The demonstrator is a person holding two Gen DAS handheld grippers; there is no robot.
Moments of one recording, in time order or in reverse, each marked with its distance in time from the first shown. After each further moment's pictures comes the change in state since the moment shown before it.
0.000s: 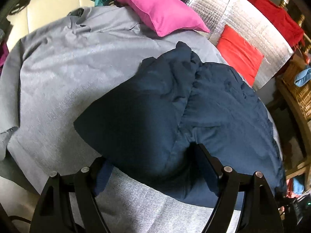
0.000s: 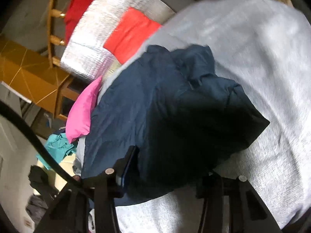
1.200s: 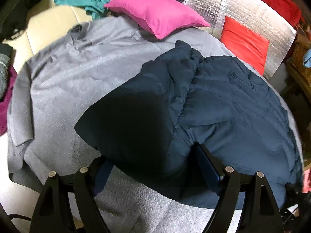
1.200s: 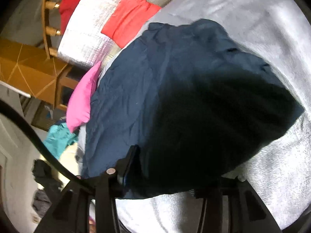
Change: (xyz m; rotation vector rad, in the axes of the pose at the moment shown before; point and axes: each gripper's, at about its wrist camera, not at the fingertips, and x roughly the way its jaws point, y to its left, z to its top) left arm -0.004 -0.019 -0.005 0.095 -0.014 0.125; right arm 0.018 -0.013 -0.003 0.080 0.135 0.042
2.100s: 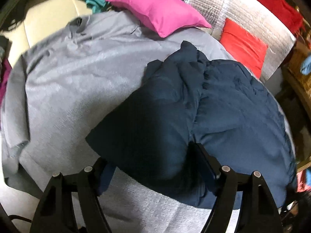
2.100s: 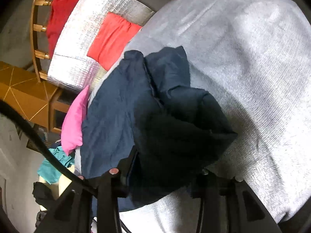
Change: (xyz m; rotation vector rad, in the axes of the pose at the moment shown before) left arm 0.005 0.013 0.007 -0.001 -0.005 -0.024; right arm -0.041 -0.026 0.013 0.075 -0.124 -0.069
